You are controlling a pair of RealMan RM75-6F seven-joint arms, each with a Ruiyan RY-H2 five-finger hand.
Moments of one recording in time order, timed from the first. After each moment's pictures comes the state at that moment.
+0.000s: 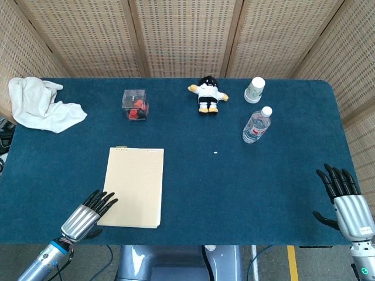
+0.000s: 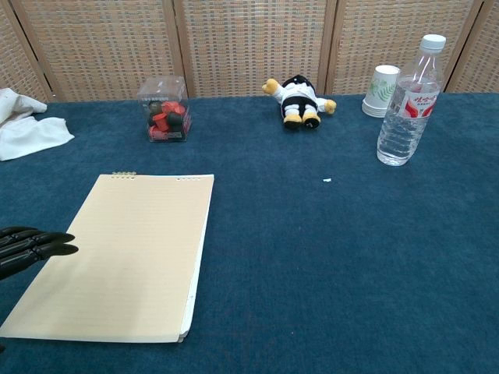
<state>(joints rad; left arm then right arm) -0.24 -1.46 0.15 -1.30 1.82 1.25 0.11 0.08 -1.09 0.03 -1.56 -1.64 1.56 0.05</state>
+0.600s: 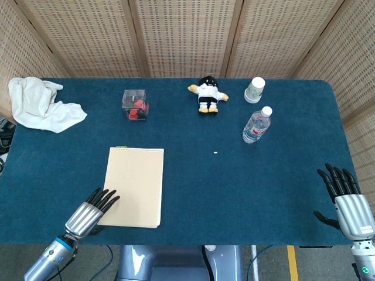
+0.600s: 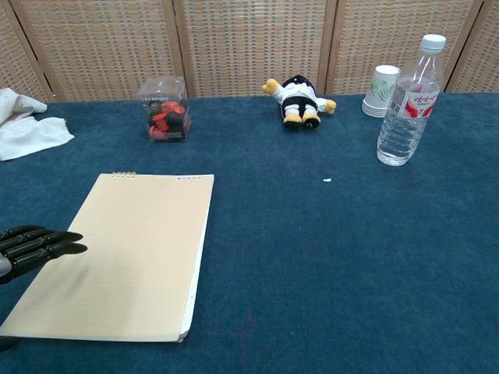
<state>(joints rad) -0.26 -1.49 0.14 -1.29 1.76 1.23 0.17 0.08 -1.09 0.03 -1.56 -1.63 1.55 0.06</state>
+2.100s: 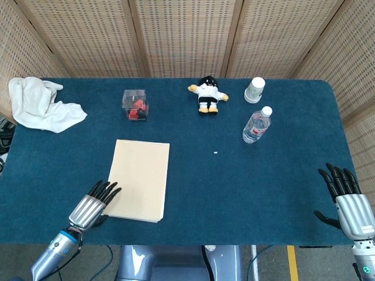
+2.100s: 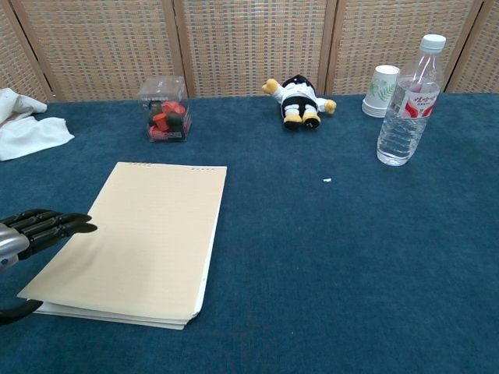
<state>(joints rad) -0.30 -1.51 0.10 -1.32 1.67 1.21 0.19 0.08 -1.09 0.03 -1.56 -1.63 1.55 0.08</state>
